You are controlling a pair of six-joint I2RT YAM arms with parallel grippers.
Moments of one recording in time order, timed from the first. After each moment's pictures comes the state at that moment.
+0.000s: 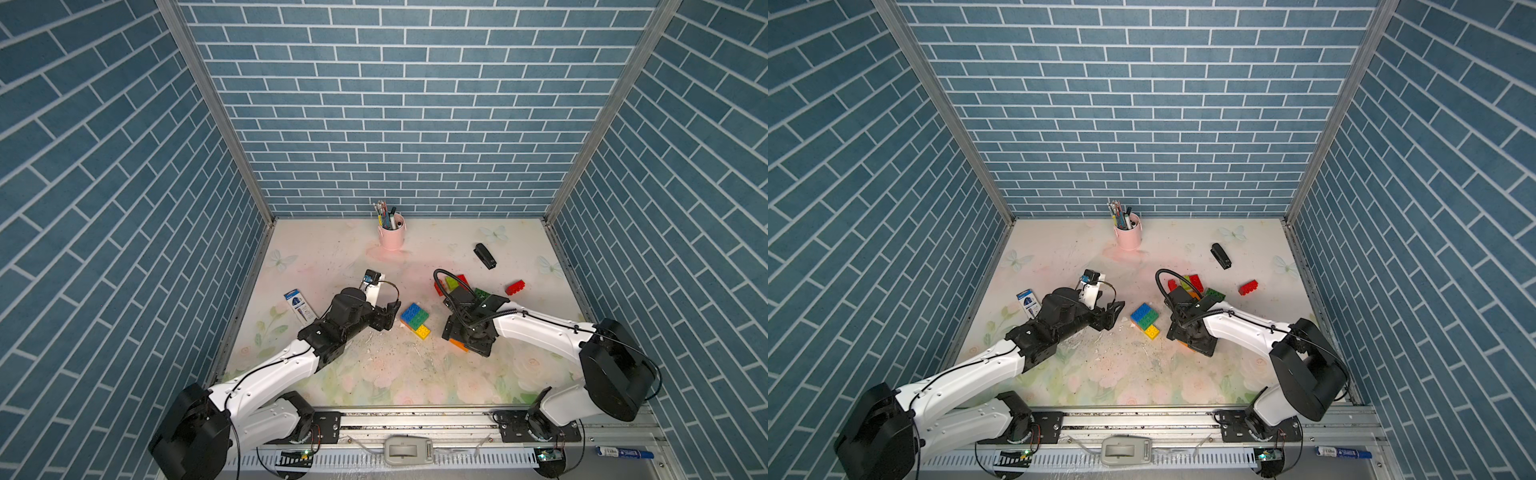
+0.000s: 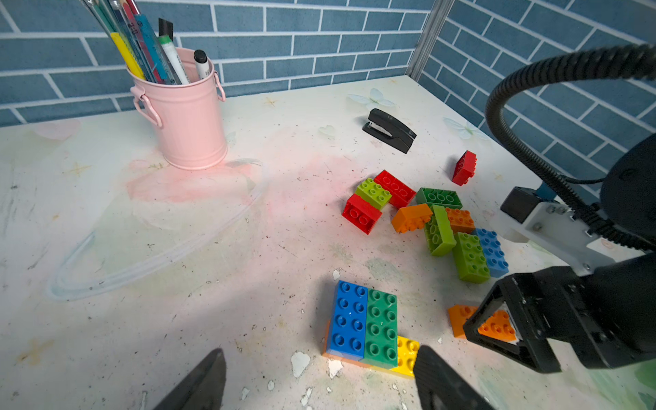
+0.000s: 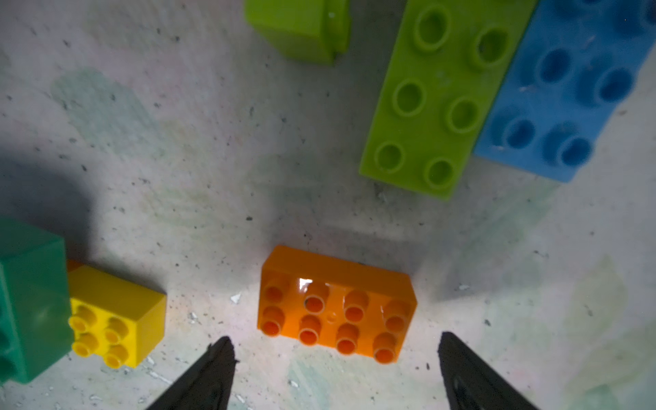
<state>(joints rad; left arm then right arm) -0.68 1.08 0.56 0.06 -0.01 -0.22 0.79 1.51 0.87 -0.74 0.04 1.15</state>
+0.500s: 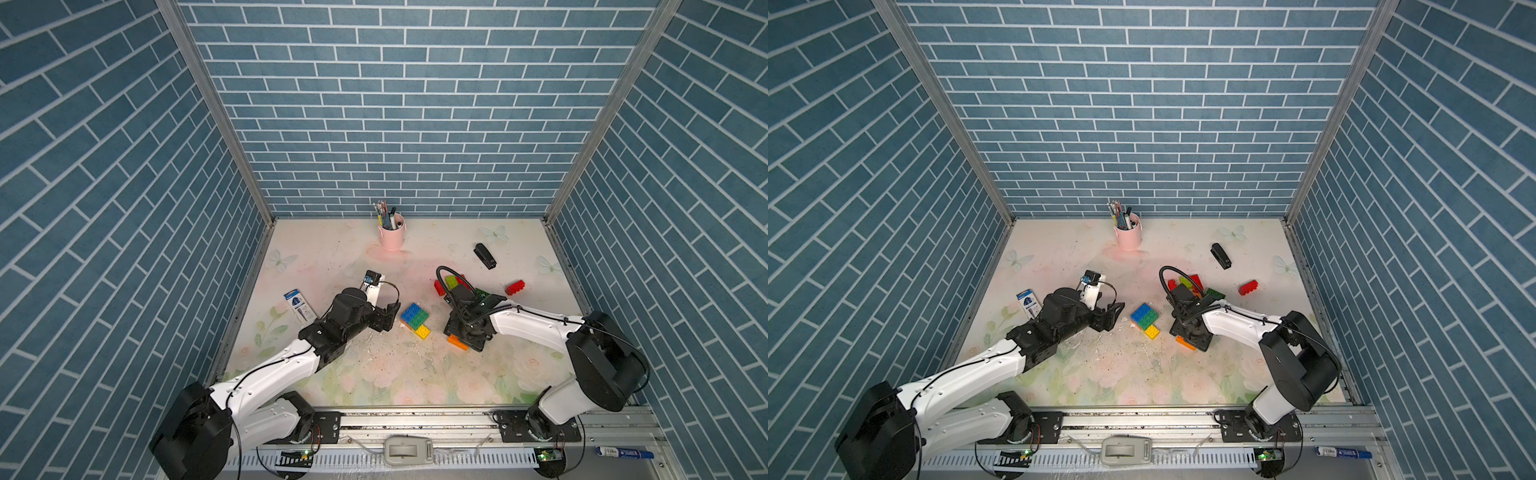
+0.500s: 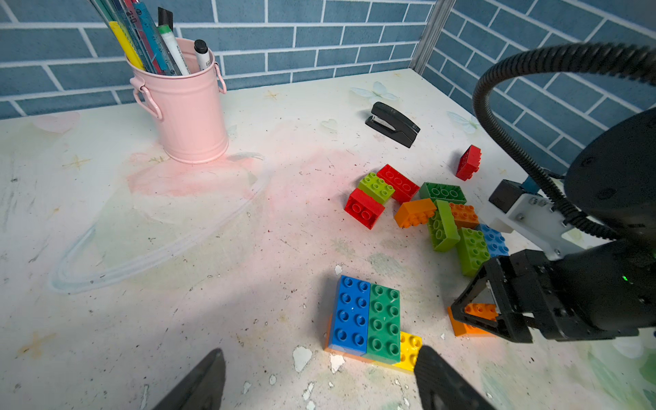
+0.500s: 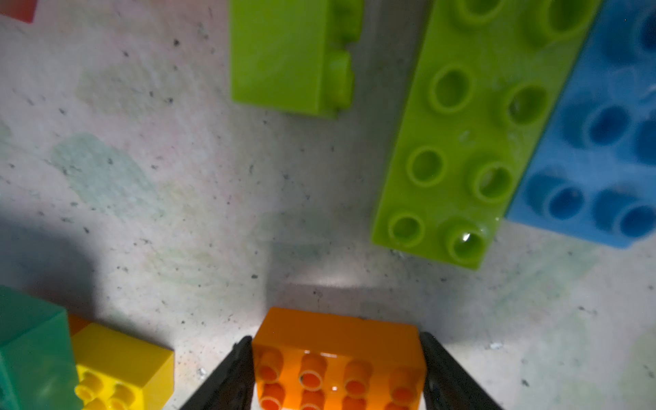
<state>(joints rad) -0.68 1.08 0.56 0.05 -0.02 -0.22 0.75 1.56 0.85 -0.66 0.04 1.15</state>
